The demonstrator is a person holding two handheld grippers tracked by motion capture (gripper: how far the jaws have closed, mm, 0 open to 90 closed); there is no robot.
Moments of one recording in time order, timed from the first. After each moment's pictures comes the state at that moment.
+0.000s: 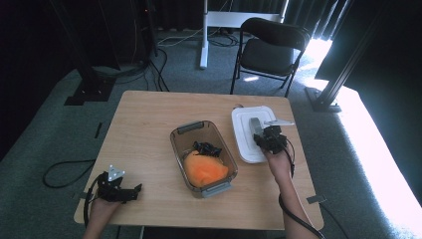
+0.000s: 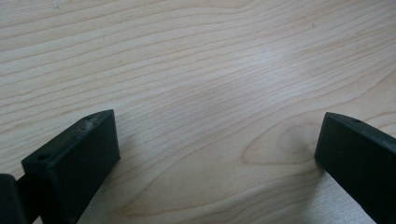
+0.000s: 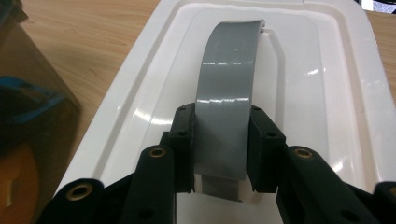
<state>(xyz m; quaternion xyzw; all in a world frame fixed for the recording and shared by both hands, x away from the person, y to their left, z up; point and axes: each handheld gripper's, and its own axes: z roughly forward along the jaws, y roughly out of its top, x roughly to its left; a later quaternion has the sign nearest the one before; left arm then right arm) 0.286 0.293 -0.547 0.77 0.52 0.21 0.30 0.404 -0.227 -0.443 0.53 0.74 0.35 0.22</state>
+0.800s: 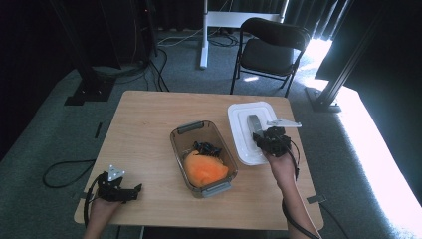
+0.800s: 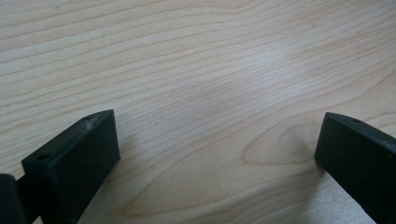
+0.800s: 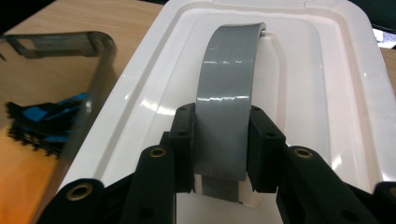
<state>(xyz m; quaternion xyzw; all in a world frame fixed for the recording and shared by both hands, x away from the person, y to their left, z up) 0.286 0.293 -0.547 0.77 0.52 0.21 0.30 0.366 -0.214 -0.398 0.51 0.74 0.39 0.22</state>
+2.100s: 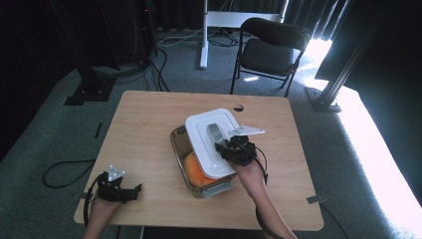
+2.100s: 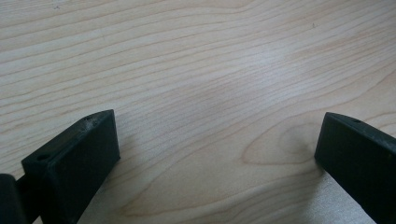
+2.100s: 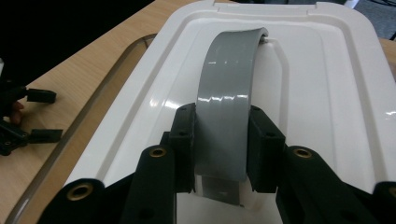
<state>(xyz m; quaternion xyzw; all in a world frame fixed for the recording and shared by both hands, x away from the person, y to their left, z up) 0.286 0.293 -0.547 0.77 0.52 0.21 0.30 0.337 -0.116 -0.394 0.42 0.78 0.43 0.15</state>
